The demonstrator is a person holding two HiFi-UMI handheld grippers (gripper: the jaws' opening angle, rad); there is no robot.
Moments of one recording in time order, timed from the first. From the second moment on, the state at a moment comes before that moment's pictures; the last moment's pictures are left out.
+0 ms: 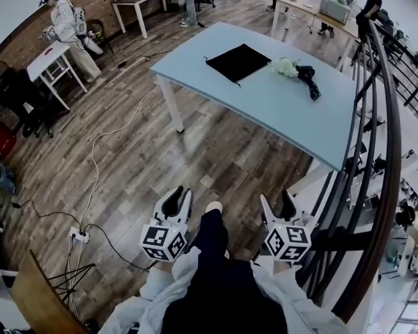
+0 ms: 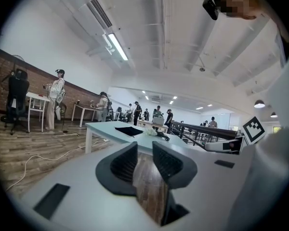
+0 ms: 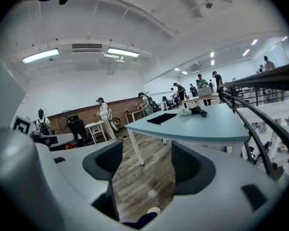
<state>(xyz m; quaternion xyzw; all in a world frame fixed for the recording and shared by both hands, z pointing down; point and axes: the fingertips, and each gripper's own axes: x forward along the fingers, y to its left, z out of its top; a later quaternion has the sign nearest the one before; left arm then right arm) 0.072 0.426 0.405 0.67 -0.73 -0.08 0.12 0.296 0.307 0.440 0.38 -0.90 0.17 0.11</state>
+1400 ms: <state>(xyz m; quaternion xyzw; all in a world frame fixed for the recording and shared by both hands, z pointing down) -0.065 0.159 0.384 0.73 -0.67 -0.07 0.10 0.162 0.068 0.418 0.44 -0.88 0.16 0.09</state>
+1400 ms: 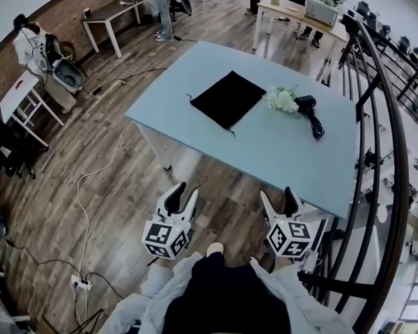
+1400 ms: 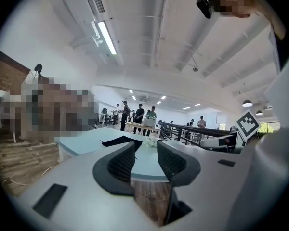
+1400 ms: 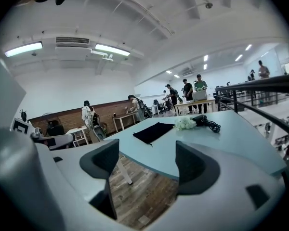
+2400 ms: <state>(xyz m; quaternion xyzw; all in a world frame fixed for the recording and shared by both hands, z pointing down) -0.090 0.079 0.415 0.73 -0.66 -0.05 0.14 0.133 -0.005 0.447 0.42 -0.88 0.19 0.14</state>
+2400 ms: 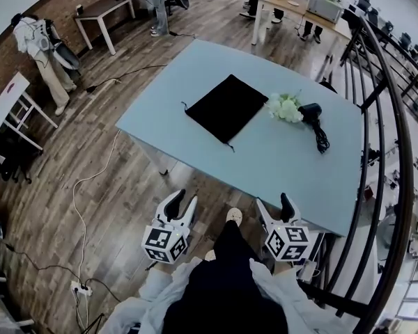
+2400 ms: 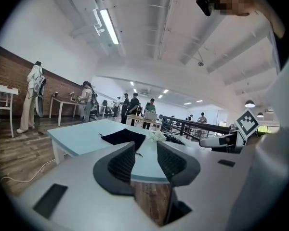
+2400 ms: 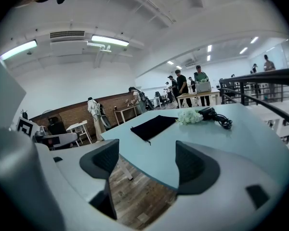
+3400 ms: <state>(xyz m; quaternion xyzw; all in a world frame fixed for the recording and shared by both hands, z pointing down) -0.099 -0.121 0.414 0.73 -0.66 -0.03 0.15 0.117 -0.210 0.450 0.41 -0.88 0.20 0.13</state>
